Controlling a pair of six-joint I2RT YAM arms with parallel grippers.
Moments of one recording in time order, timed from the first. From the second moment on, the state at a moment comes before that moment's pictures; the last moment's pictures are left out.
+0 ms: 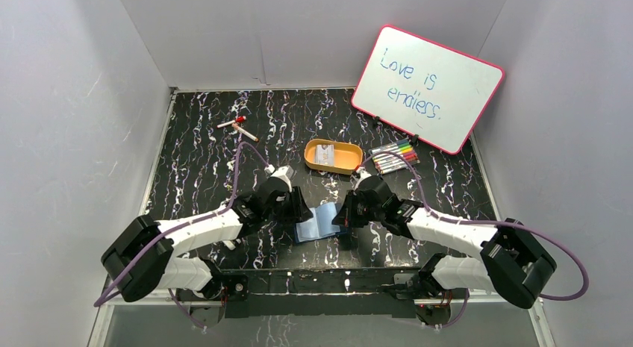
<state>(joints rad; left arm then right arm) -0.83 1.26 0.54 0.00 0.01 -0.83 0.83 1.20 0.49 -0.02 -0.21 0.81</state>
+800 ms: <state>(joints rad) -0.83 0.74 0.47 -0.37 -0.34 -0.98 1.08 1.58 0.93 -0.19 -0.08 0.65</state>
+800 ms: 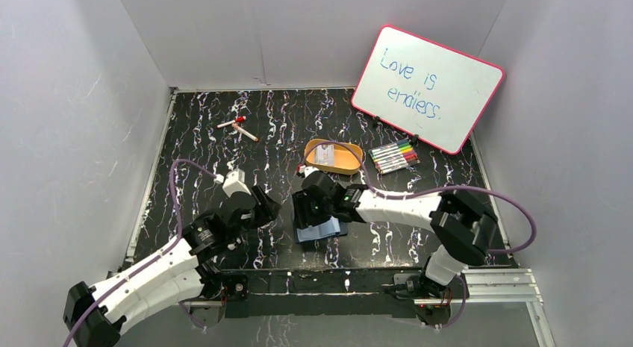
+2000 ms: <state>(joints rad) -0.83 0.65 0.43 -0.51 -0.42 -1.03 1.15 1.78 1.14 -0.45 0.15 0.65</state>
